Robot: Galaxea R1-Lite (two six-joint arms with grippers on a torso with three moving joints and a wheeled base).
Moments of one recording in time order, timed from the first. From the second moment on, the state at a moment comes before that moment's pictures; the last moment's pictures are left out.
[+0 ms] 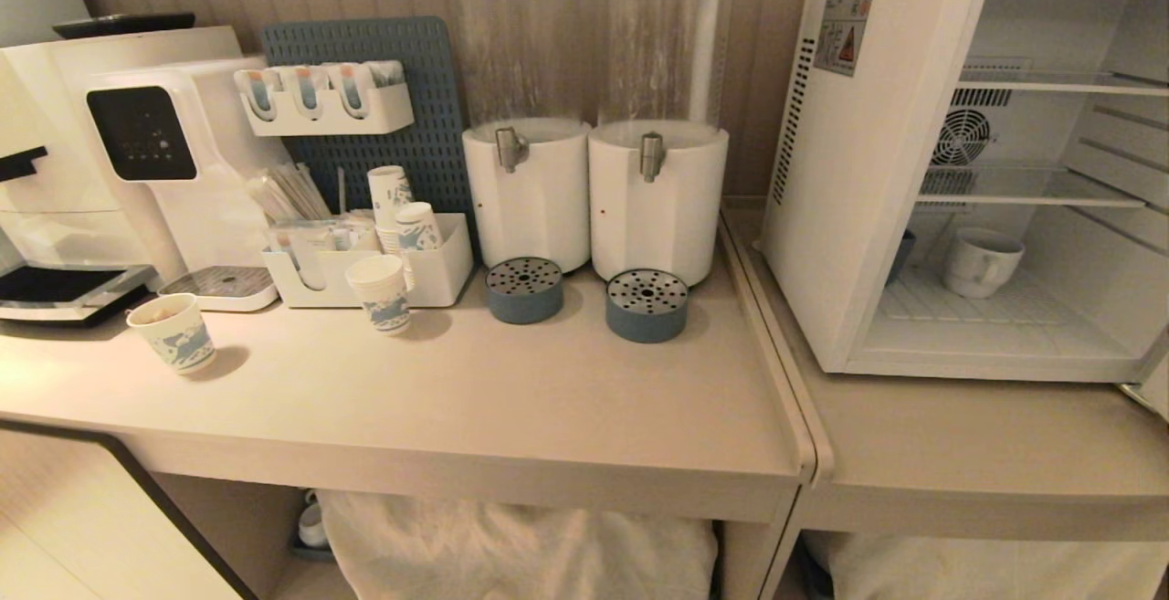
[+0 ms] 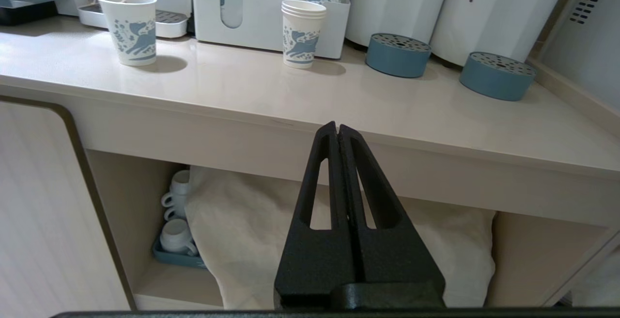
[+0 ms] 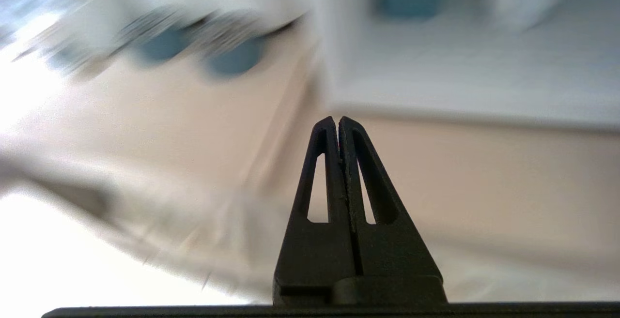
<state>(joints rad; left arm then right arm) 0.00 0.00 0.00 -0.13 -0.01 -0.16 -0.37 0.81 -0.60 0.03 0.60 0.03</state>
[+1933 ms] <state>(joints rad) 0.00 0.00 0.00 -0.13 -0.01 -0.16 0.00 0.00 -0.01 -0.06 0.01 0.05</state>
